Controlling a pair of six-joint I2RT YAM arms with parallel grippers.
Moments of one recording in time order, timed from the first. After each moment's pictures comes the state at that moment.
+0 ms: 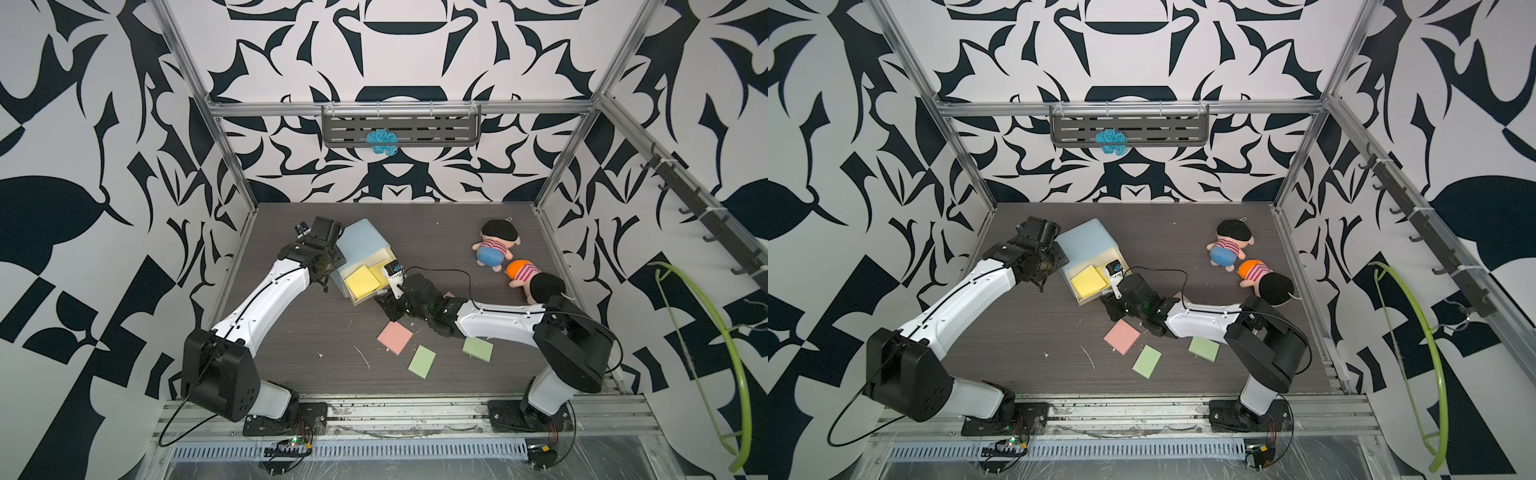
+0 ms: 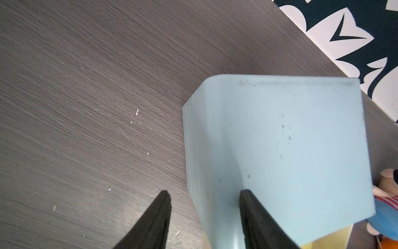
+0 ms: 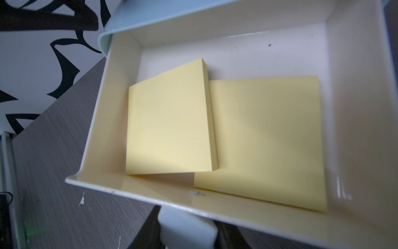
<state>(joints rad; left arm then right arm) -0.39 1.44 1.22 -0.76 -0.23 -0.86 0.91 1.67 0.89 0.24 0.00 0.33</state>
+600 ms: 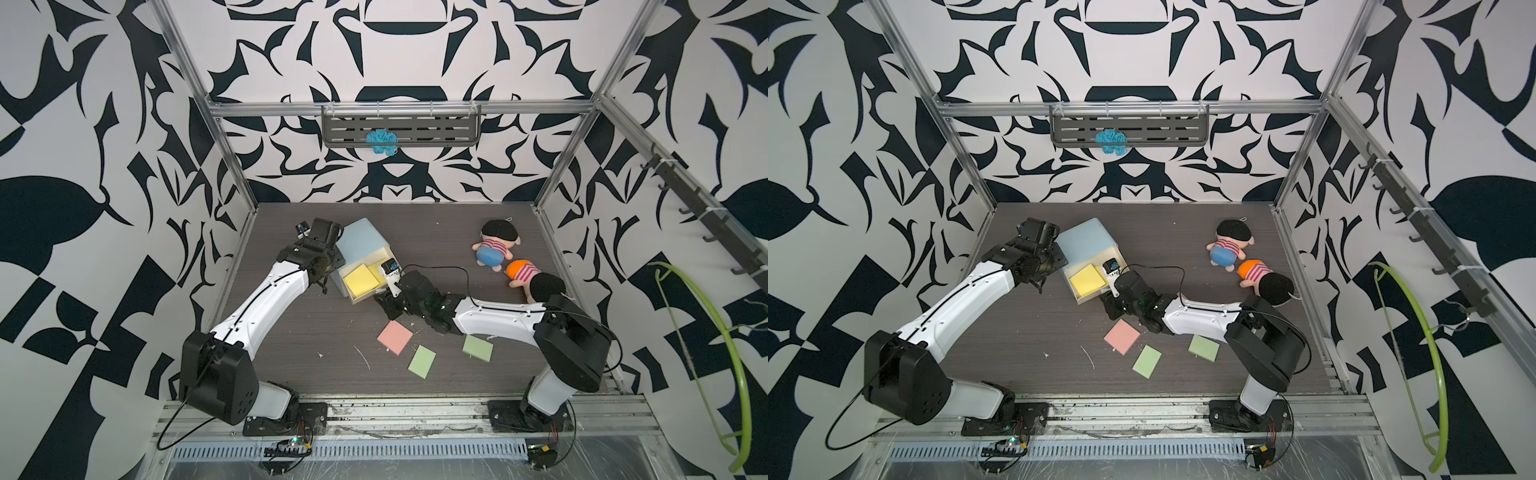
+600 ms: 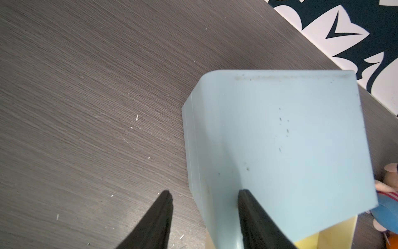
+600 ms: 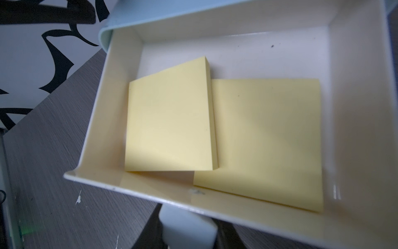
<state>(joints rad) -0.39 1.42 1.19 -0.73 -0.23 -0.82 0.91 1.67 0.94 0.15 0.01 0.32</state>
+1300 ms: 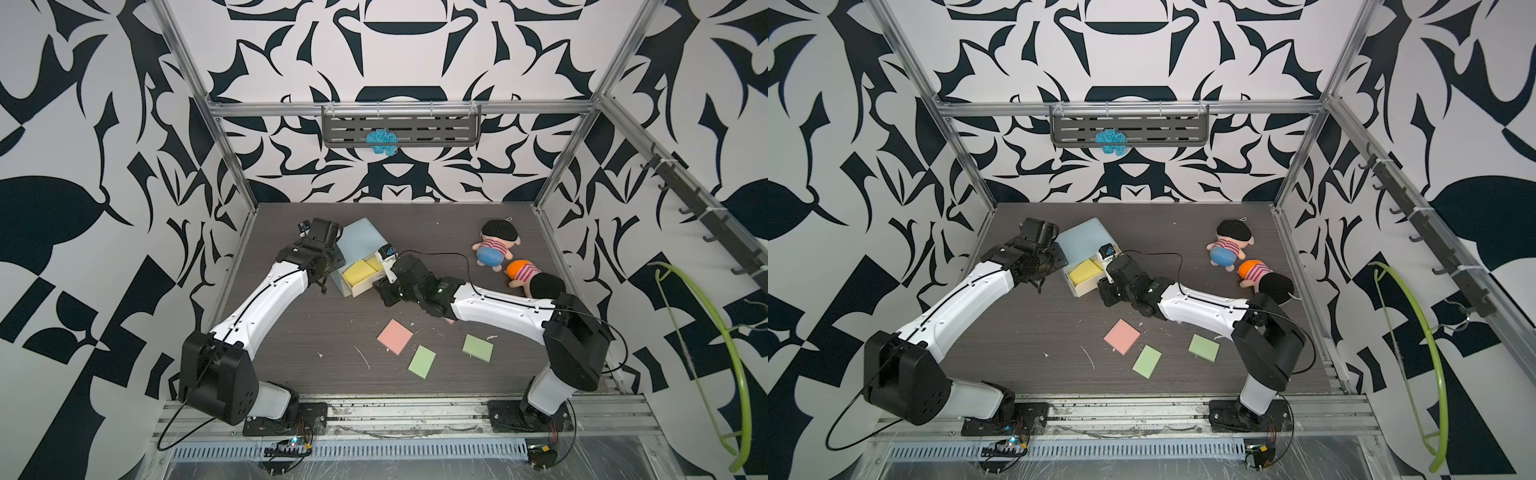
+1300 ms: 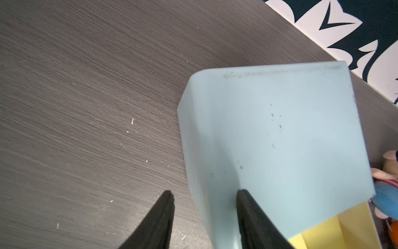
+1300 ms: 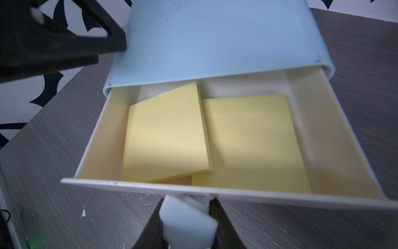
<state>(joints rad) -0.39 1.42 1.19 -0.71 -0.19 -0.75 0.90 1.69 1.18 -0.12 0.05 0.32</state>
